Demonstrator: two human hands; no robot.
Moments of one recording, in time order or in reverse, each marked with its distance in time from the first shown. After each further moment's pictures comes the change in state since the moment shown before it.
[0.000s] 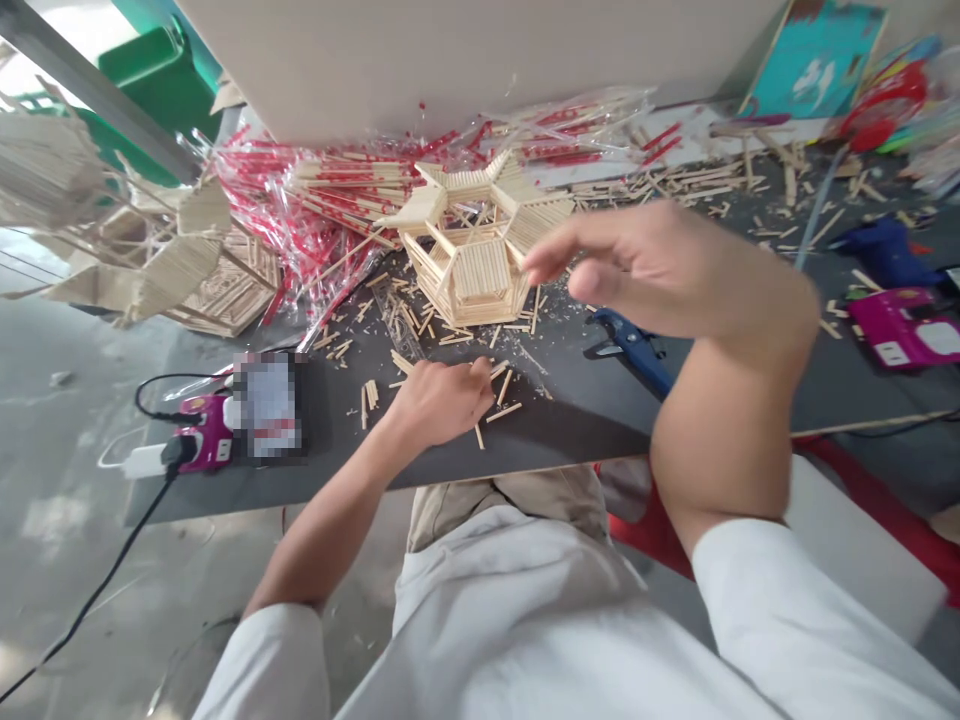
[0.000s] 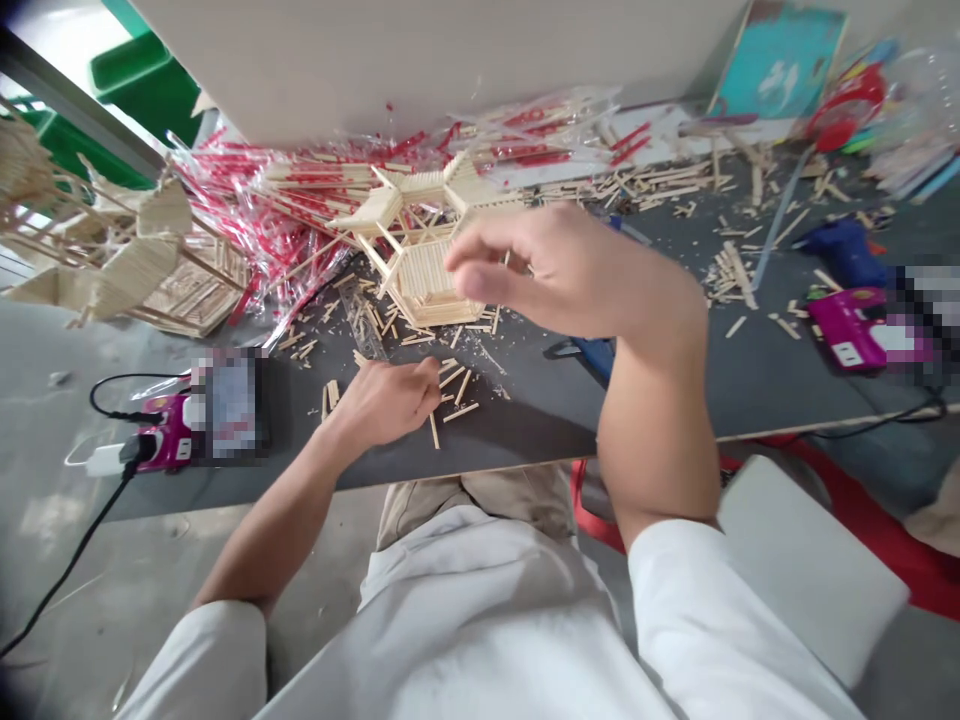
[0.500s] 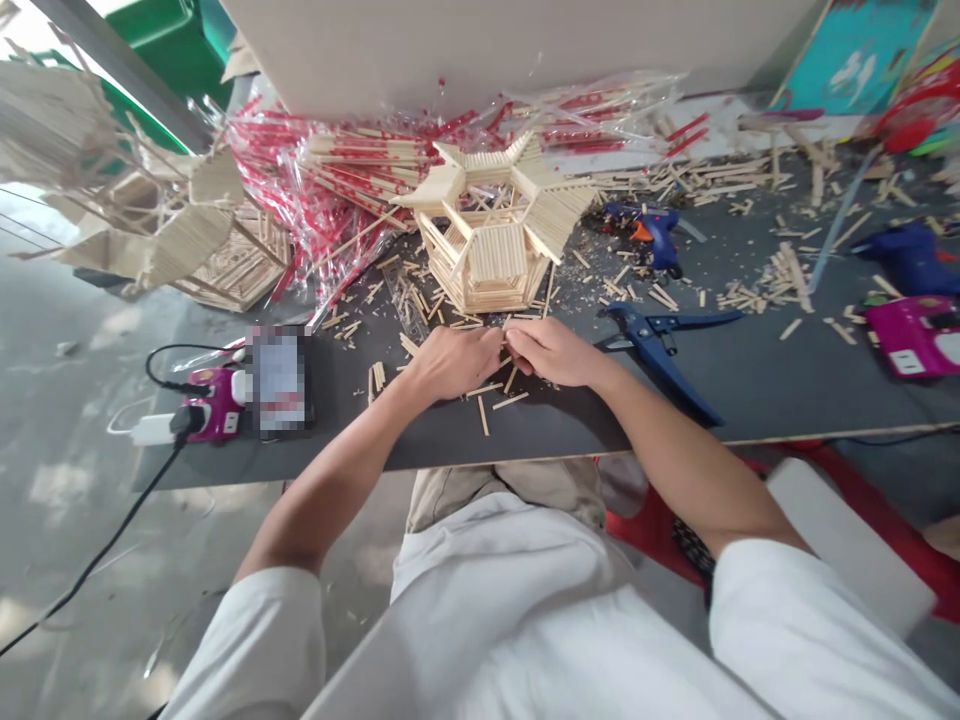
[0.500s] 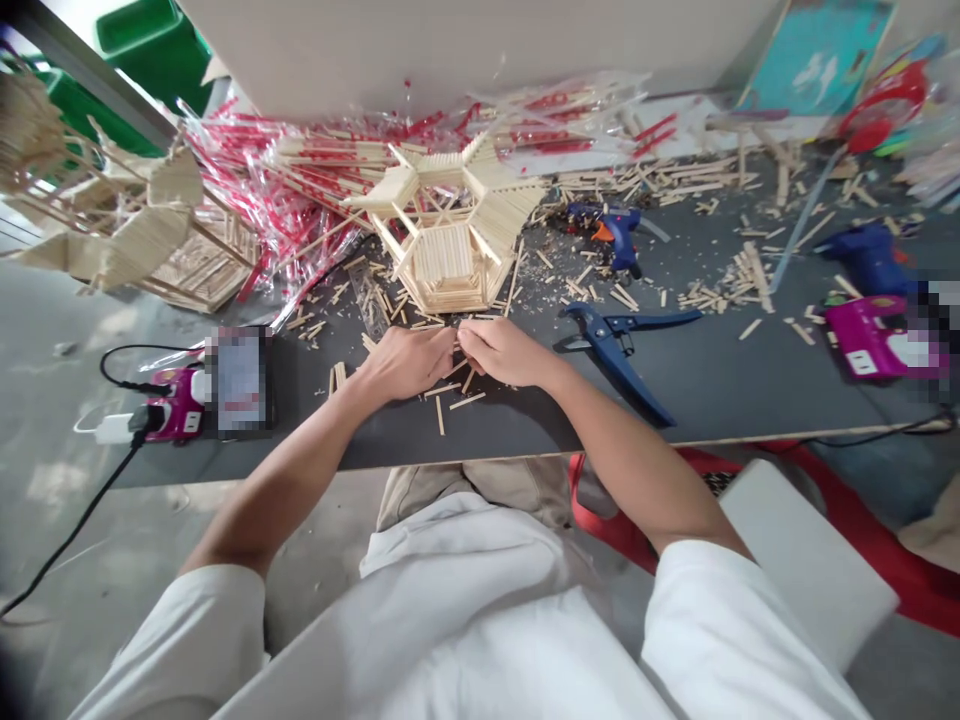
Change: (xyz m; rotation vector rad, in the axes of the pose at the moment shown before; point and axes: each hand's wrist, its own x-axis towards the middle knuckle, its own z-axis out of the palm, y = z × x) left_hand 0.033 -0.024 0.033 -0.084 0.133 0.125; right_hand -0.014 0.057 0.137 0.309 -0.191 0.139
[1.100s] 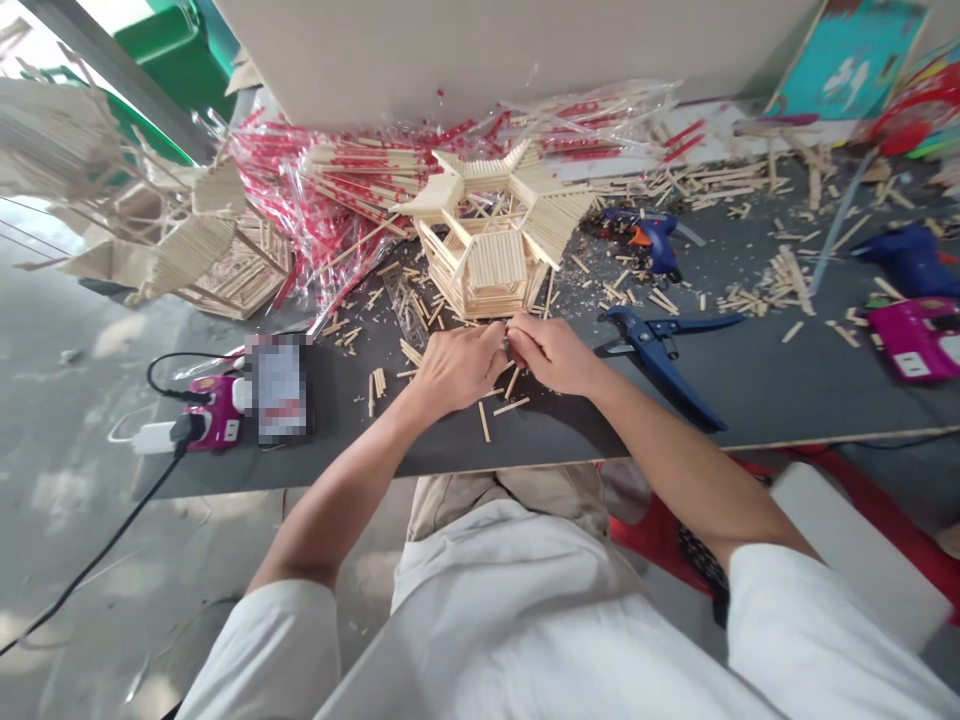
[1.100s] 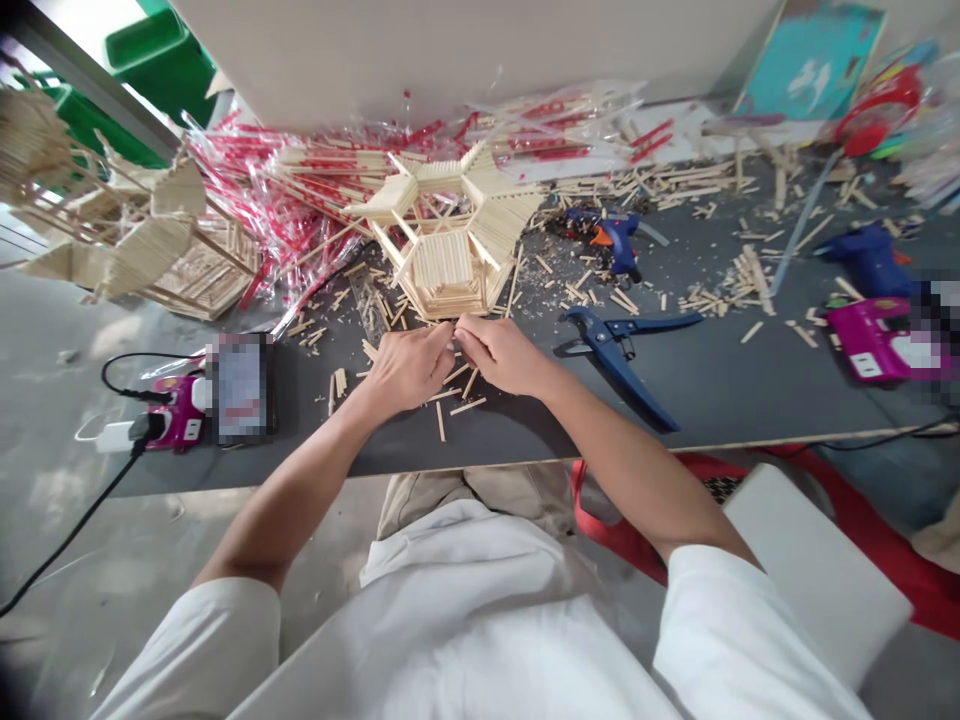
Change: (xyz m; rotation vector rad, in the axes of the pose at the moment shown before) left_hand -0.003 0.020 -0.015 -0.064 0.111 -0.139; right_hand 0.000 0.004 0.003 -0.087 0.186 -0.143
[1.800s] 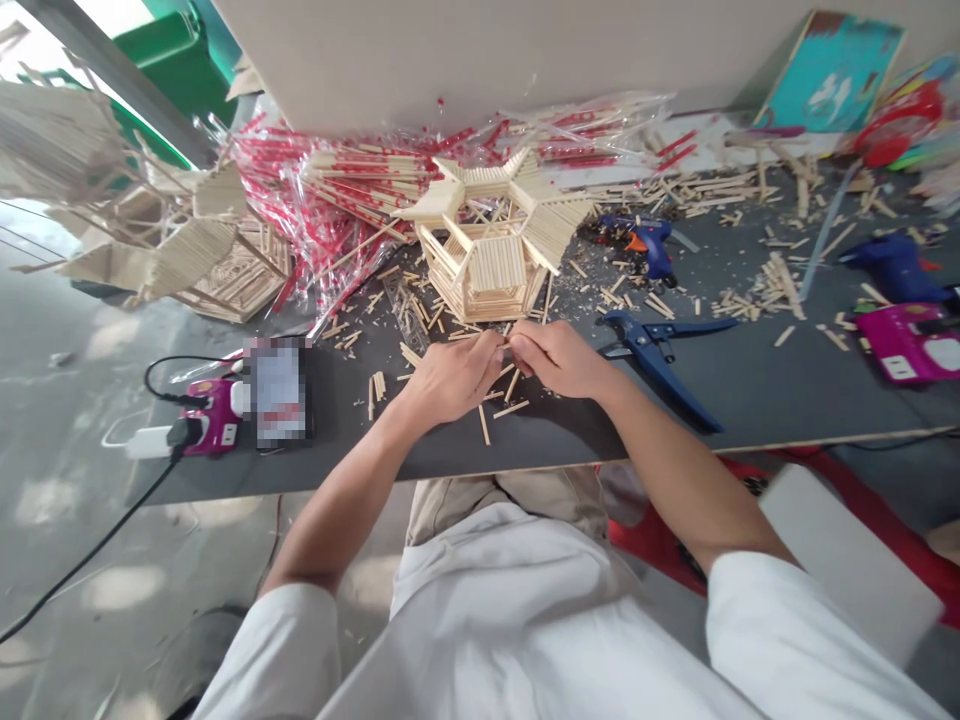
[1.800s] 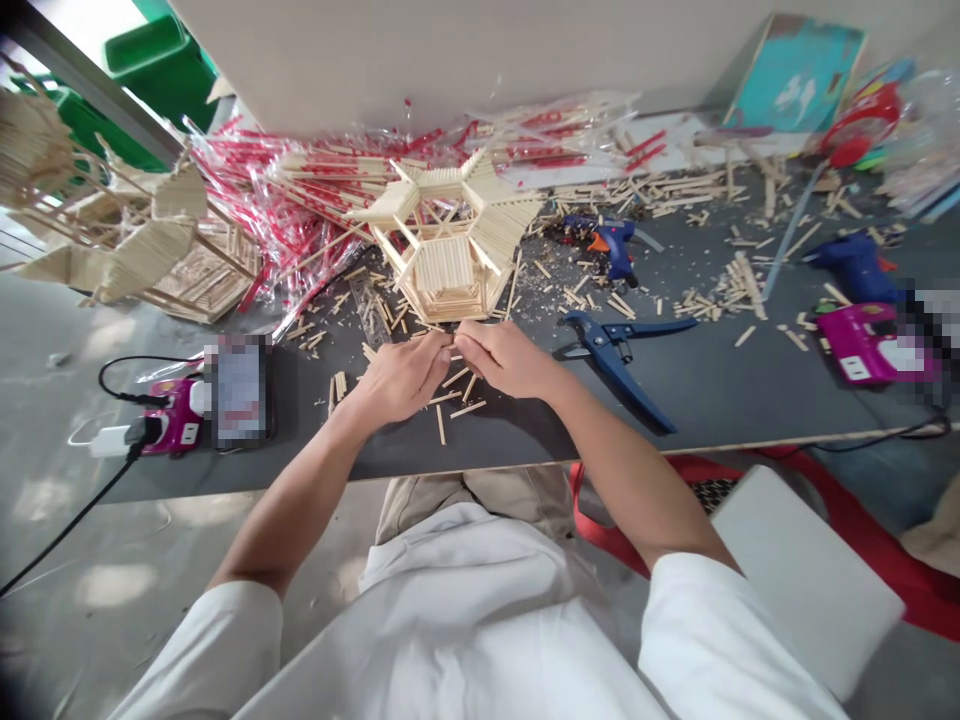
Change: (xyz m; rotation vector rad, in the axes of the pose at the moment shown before) left_hand -0.013 -0.014 -0.001 -0.175 0.029 0.136; right_hand -0.002 -0.011 -0.012 0.009 -0.081 -0.036
